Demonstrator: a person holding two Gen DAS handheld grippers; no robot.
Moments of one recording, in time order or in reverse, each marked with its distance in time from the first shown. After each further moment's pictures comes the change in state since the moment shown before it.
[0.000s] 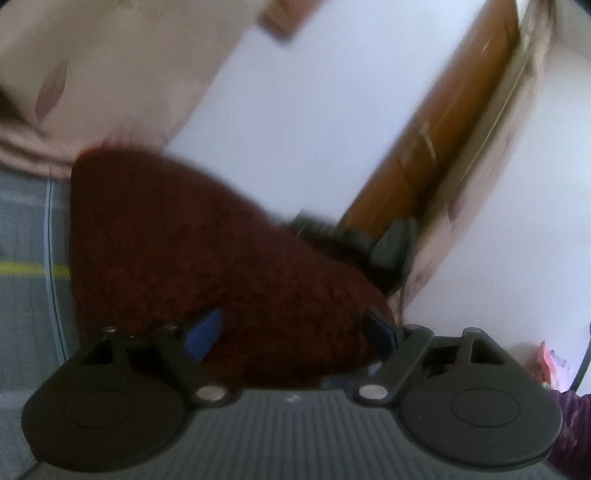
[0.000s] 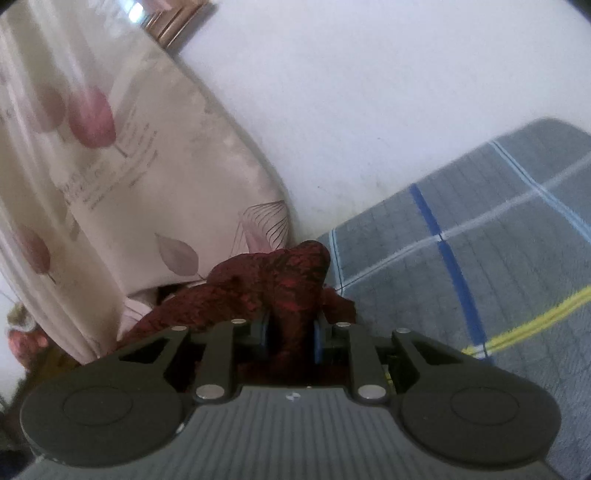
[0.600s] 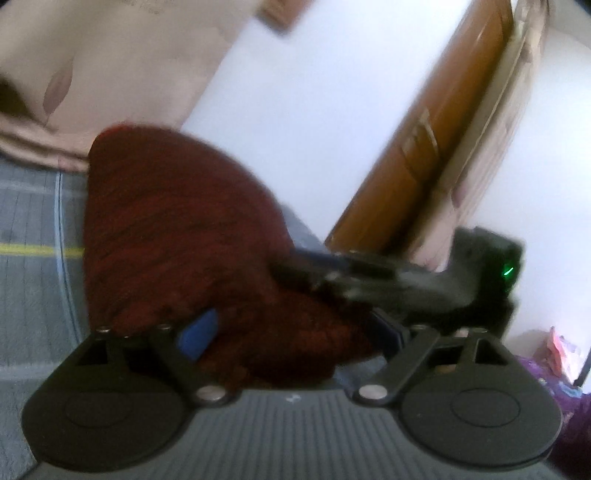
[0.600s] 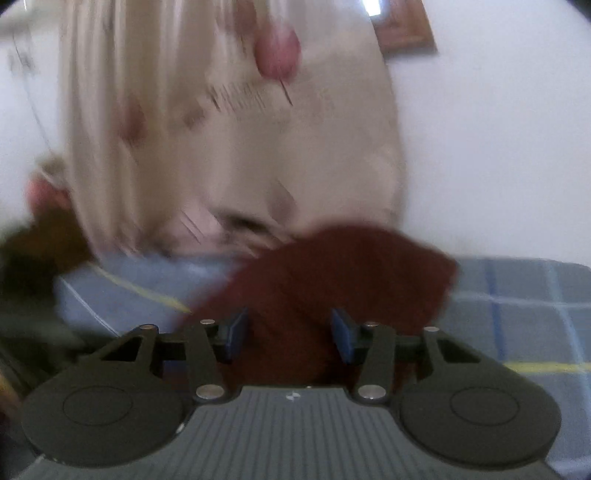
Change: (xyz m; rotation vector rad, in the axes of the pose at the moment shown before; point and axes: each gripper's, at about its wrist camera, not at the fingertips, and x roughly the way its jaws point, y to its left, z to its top) left arm -0.008 0.002 -0.025 0.044 0.001 0.024; right arm -0.058 0.122 -0.066 -0.588 0.066 -0.028
